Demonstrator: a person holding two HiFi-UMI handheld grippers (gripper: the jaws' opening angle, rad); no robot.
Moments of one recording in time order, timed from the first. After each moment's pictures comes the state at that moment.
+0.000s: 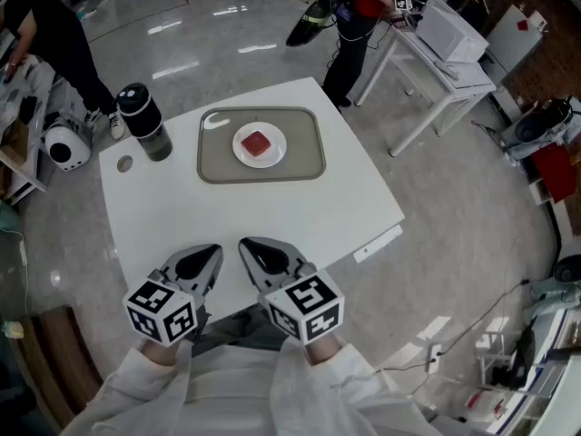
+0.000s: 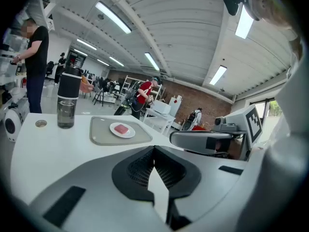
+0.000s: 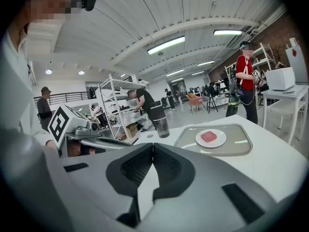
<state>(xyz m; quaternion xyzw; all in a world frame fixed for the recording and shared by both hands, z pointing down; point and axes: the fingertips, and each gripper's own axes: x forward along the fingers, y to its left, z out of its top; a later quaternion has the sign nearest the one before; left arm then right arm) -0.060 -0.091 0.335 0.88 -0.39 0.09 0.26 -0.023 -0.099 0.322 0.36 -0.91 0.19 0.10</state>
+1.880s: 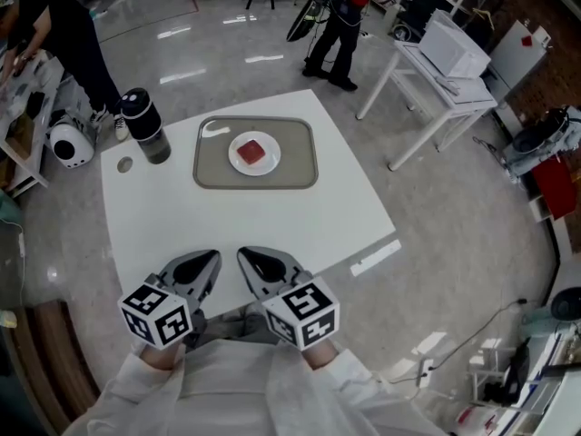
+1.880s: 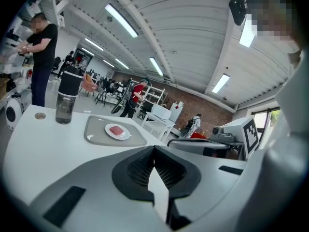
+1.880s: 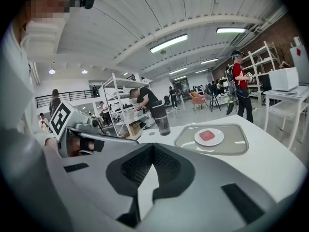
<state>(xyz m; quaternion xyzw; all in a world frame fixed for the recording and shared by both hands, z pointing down) -0.035 -0.074 0.312 0.87 -0.40 0.04 0.28 0.001 -0.080 0.313 0.34 -0.91 0.19 0.12</state>
